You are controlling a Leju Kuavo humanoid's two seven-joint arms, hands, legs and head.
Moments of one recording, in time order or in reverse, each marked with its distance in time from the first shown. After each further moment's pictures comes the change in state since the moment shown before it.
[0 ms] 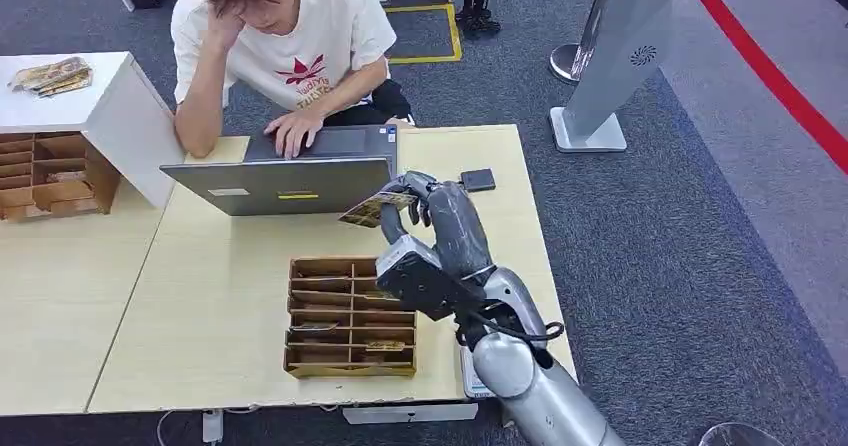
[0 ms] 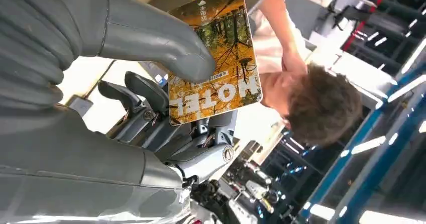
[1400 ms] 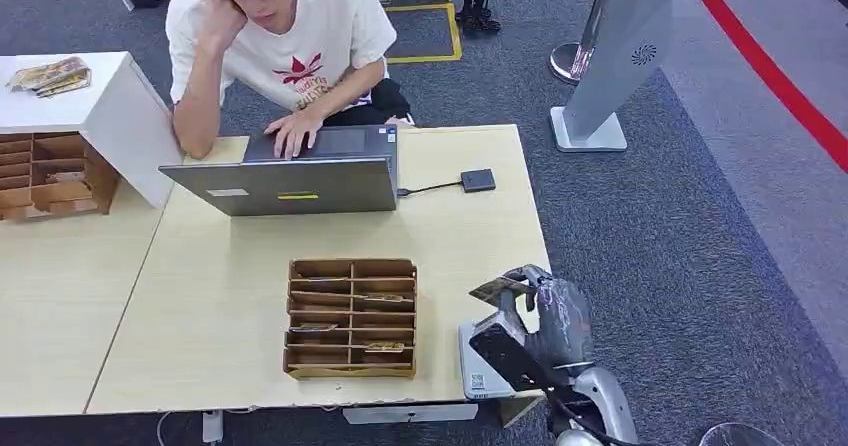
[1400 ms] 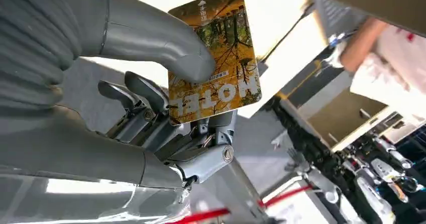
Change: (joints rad) left arm 0.040 -0.001 0.070 0.000 0.115 0.026 -0.021; right arm 0.440 -0.155 -0.233 -0.193 0.332 -0.032 0.127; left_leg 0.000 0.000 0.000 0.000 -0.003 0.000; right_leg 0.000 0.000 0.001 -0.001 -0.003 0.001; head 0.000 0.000
